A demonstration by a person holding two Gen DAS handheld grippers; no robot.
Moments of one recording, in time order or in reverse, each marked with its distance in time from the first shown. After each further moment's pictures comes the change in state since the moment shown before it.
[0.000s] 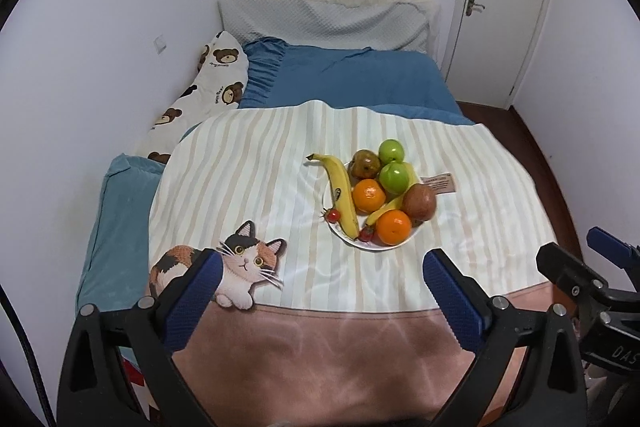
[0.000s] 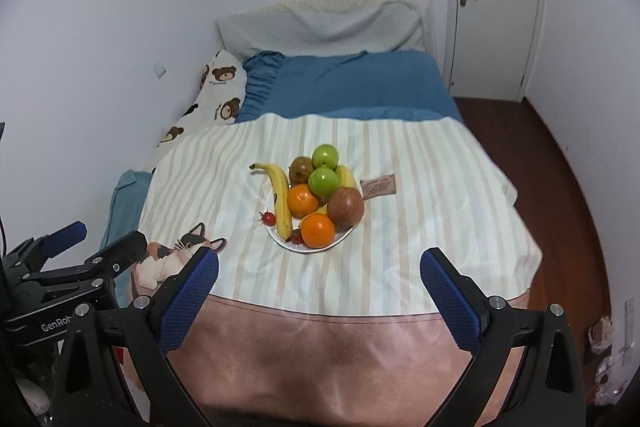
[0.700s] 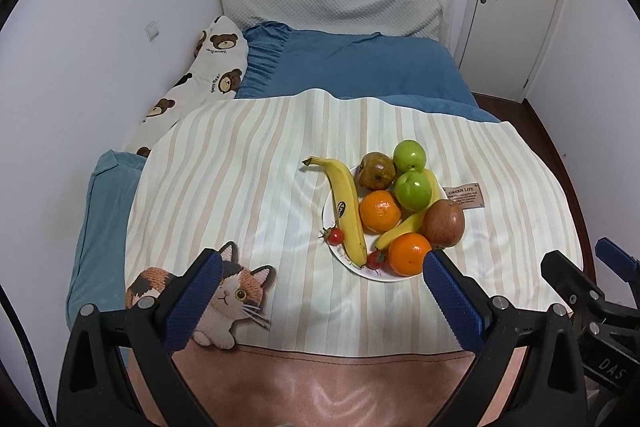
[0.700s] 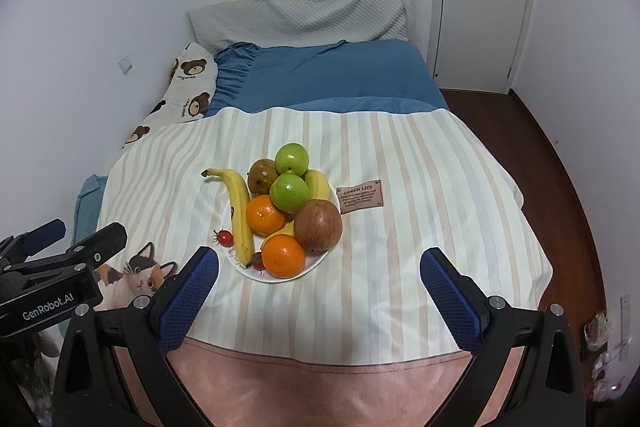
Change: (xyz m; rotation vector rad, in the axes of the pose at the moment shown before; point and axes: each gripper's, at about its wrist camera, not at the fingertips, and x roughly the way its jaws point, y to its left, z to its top) left arm 0.092 -0.005 0.034 -0.019 0.049 0.015; right arm 0.101 -0.021 0.028 0.026 0.008 -0.072
